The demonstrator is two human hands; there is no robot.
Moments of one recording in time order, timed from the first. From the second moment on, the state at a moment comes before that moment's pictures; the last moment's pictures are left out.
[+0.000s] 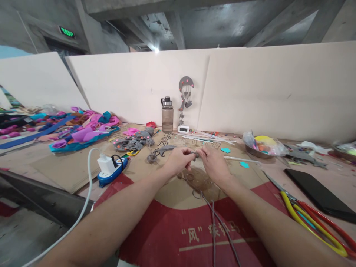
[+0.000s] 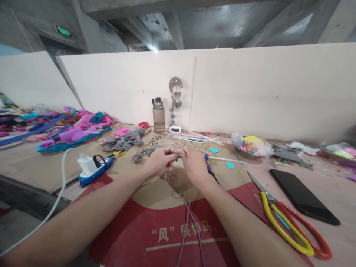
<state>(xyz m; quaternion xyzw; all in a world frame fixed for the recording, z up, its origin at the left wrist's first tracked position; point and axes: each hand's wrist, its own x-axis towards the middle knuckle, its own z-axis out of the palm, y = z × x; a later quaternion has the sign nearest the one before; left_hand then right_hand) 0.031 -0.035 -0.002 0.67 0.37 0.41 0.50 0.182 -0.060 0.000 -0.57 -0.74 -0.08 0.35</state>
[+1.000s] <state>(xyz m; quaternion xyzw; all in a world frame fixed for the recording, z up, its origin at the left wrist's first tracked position) 0.032 -0.035 -0.001 0.61 0.31 0.43 0.59 0.183 -0.057 -0.008 -0.53 -0.65 0.16 0.52</state>
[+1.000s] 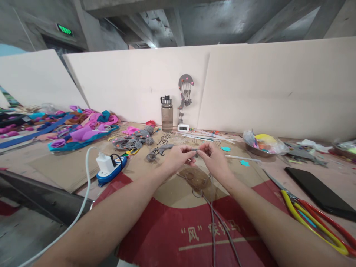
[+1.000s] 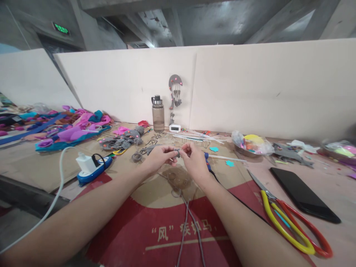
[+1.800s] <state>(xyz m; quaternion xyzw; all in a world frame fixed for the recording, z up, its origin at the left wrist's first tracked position) 0.029 -0.026 -0.009 0.56 0.28 0.45 0.64 0.183 -0.058 -0.007 -0.46 -0.65 0.23 0.56</state>
